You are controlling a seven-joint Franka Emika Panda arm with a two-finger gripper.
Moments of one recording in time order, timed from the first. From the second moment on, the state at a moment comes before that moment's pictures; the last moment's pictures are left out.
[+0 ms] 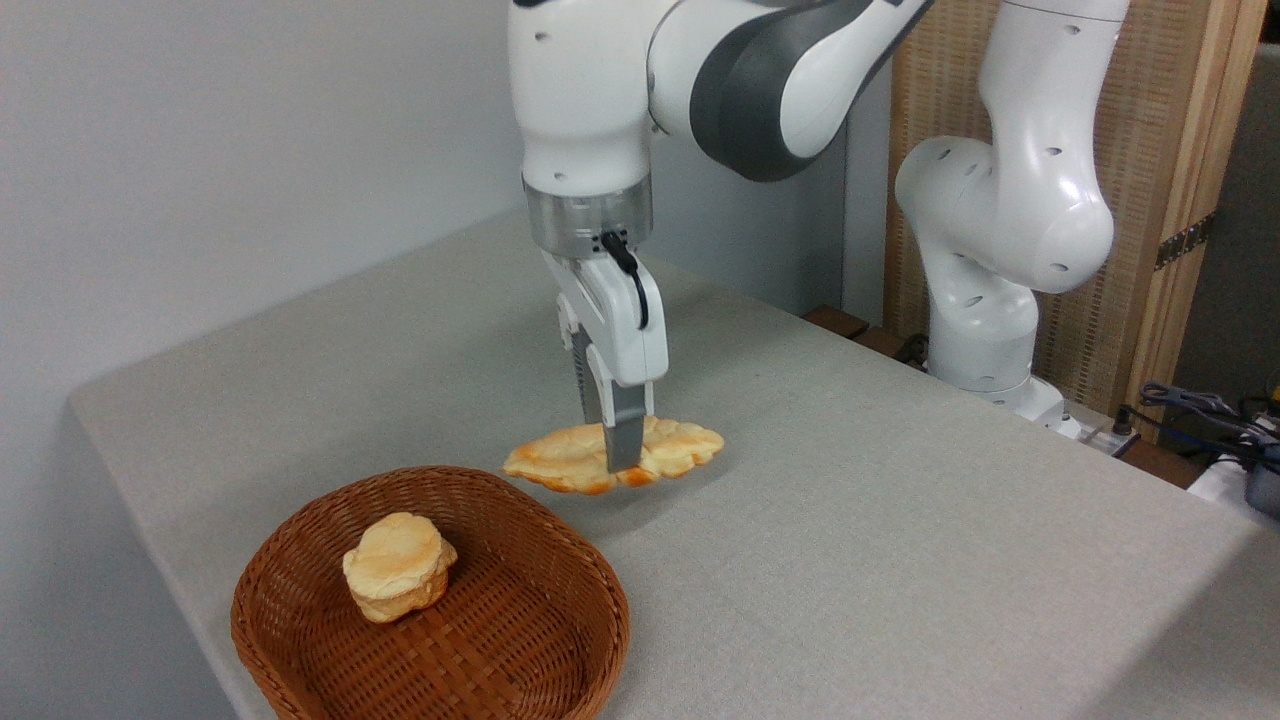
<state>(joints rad) -0.29 -0.26 0.23 -2.22 -0.04 2.01 1.06</state>
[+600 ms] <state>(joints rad) -0.29 -0.21 0.23 -2.20 -0.12 2.31 1.05</state>
